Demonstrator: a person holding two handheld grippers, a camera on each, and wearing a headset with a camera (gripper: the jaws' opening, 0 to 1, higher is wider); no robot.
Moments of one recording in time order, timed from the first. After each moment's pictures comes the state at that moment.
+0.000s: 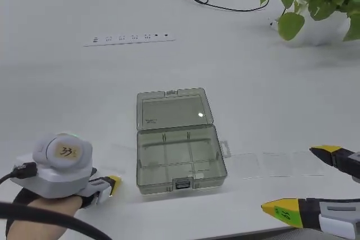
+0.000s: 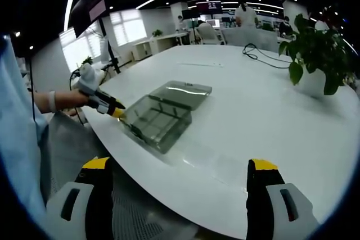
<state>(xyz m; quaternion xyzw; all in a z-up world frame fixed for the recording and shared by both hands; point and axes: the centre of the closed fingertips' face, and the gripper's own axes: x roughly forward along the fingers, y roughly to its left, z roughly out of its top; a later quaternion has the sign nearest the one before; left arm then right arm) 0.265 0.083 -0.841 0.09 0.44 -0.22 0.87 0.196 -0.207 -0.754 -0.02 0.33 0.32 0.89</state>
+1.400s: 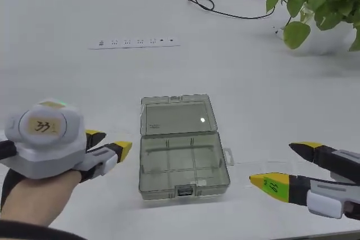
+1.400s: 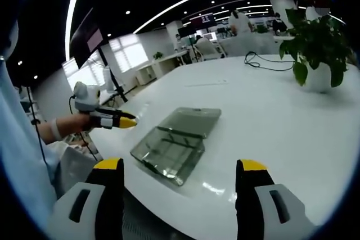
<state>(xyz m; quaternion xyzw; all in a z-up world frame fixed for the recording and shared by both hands) 0.300 0.049 -0.755 0.05 0.32 -0.24 0.92 0.225 -0.176 -0.720 0.09 0.28 0.34 0.89</state>
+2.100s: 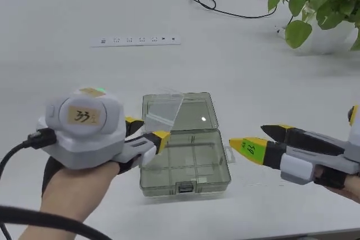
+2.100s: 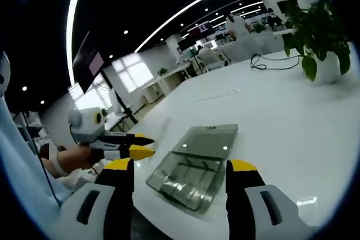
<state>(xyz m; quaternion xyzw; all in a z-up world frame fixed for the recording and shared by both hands) 0.291 -0.020 -0.728 0.04 0.28 -0.31 0.91 0.255 -0.139 -0.697 0.17 0.24 0.35 0.89</state>
